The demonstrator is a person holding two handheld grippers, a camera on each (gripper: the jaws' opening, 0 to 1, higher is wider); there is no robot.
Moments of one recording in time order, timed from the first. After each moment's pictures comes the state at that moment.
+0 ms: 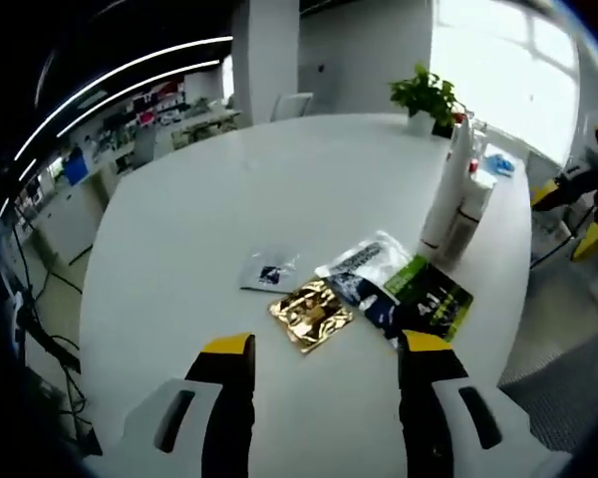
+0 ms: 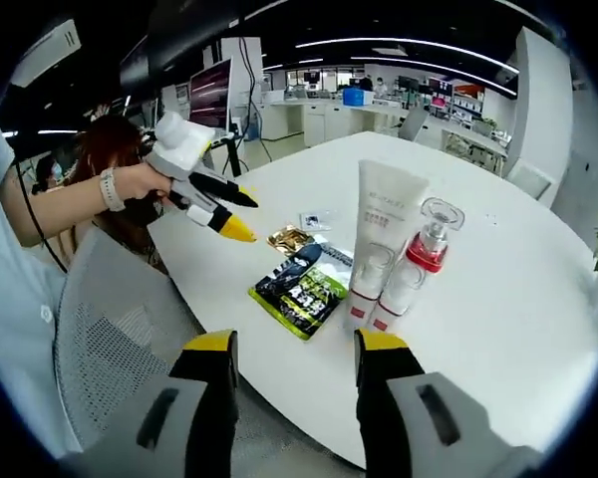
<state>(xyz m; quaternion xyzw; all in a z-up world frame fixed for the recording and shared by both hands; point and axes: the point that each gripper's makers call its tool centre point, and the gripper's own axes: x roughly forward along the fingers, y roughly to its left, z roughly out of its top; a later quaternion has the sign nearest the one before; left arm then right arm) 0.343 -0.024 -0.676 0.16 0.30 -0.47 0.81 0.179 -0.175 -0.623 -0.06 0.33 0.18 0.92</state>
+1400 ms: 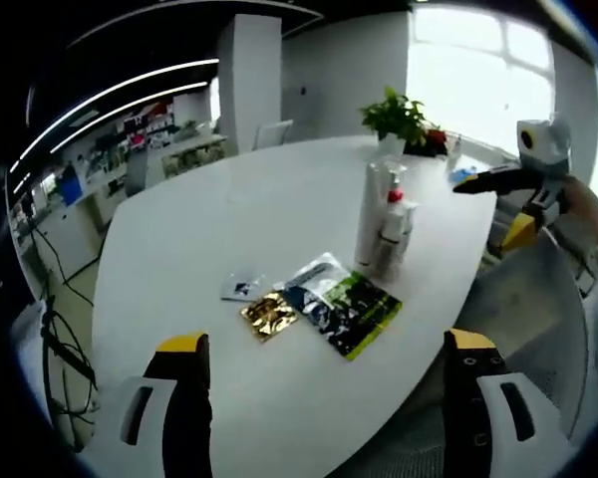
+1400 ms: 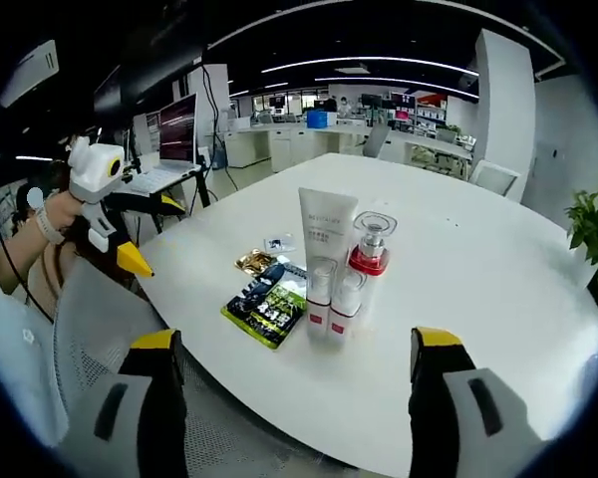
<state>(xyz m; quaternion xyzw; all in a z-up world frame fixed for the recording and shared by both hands) 0.278 -0.015 -0.624 0.14 0.27 -0.51 0.81 0.175 -0.206 -0.605 -0.03 0.29 0.12 0.95</state>
